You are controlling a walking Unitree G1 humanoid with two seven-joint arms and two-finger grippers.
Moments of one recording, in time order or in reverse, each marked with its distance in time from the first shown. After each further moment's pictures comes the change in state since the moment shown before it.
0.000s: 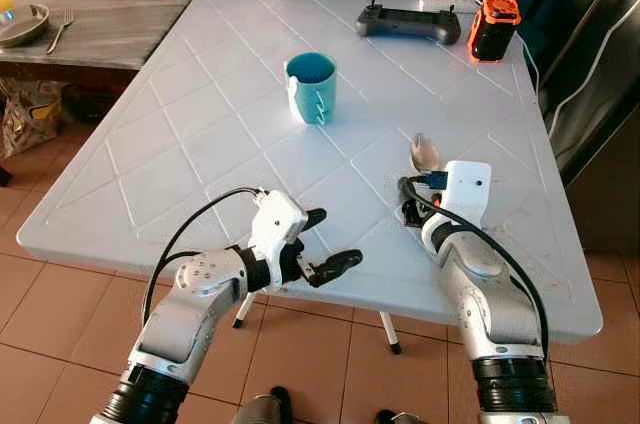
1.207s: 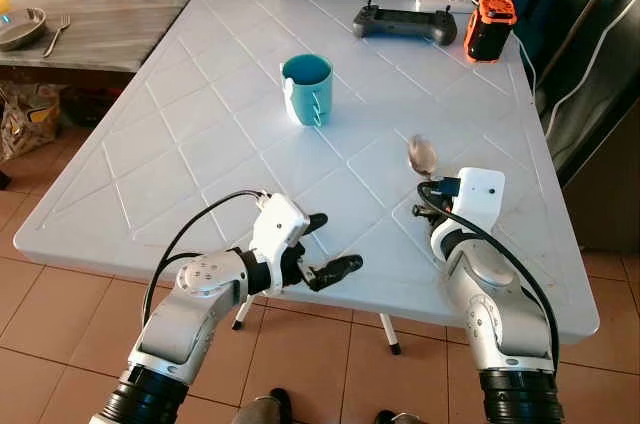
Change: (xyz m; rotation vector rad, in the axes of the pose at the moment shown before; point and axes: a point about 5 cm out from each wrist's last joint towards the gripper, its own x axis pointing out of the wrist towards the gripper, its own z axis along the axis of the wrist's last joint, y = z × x) left arm 0.000 -0.002 -0.004 -0.008 0.031 -0.027; right arm -0.009 -0.009 -0.004 0.034 0.018 -0.028
